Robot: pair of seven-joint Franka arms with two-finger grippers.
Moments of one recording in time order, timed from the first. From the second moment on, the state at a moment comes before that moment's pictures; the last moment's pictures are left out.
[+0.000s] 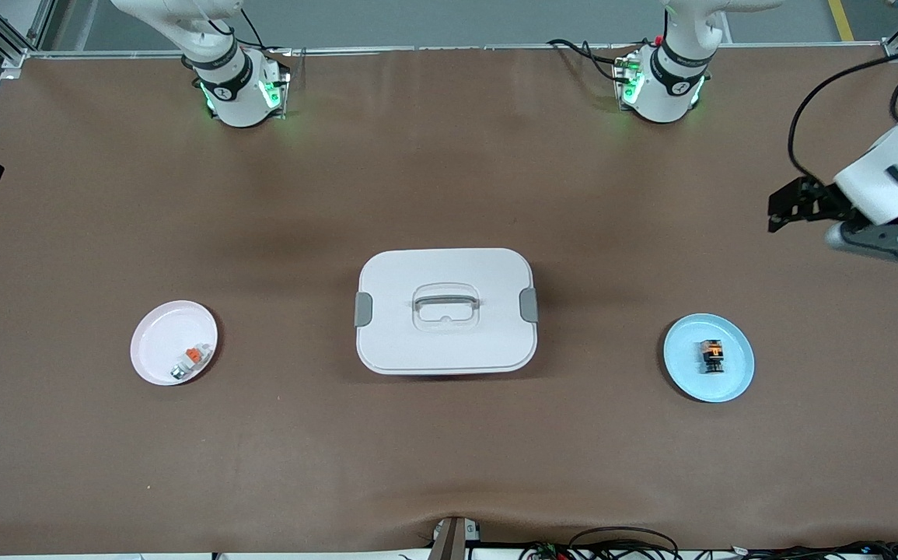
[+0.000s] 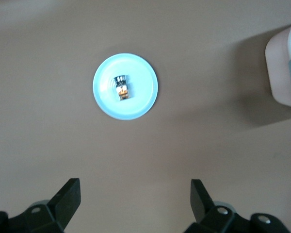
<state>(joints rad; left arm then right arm) -0.03 0.08 -0.07 -1.61 0.03 1.67 0.22 -0.06 -0.02 -0.06 -1.42 0.02 1.41 -0.04</state>
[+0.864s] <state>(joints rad) 0.04 0.22 -0.06 -1.88 0.03 2.16 0.81 -0.06 -0.02 -0.06 -1.42 0.02 1.41 -0.04</state>
